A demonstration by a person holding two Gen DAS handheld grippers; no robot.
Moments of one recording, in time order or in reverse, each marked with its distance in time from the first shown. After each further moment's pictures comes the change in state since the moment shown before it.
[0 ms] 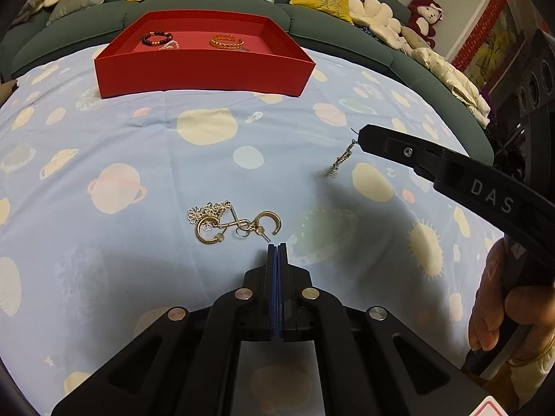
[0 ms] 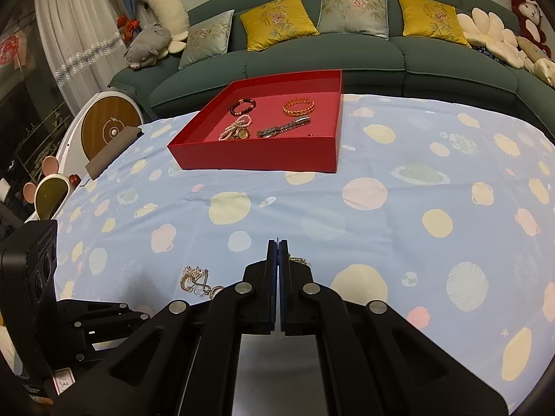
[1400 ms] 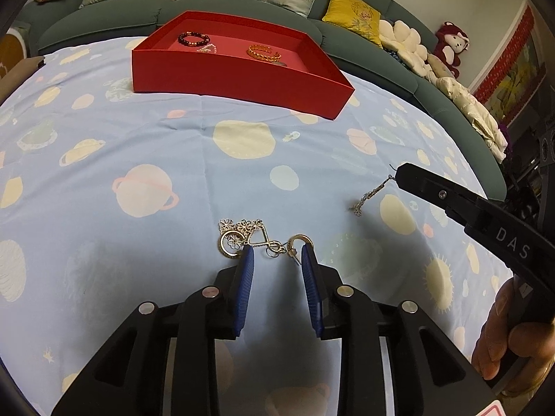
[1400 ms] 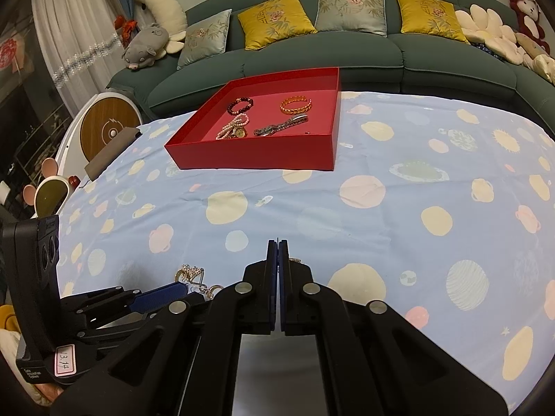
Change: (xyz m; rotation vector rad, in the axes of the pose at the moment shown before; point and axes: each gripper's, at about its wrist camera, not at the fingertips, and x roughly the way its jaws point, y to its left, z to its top) left arm -0.005 0.016 0.005 -0.109 -0.066 0.047; right arm 0.002 -0.005 0.000 0.012 0.006 0.004
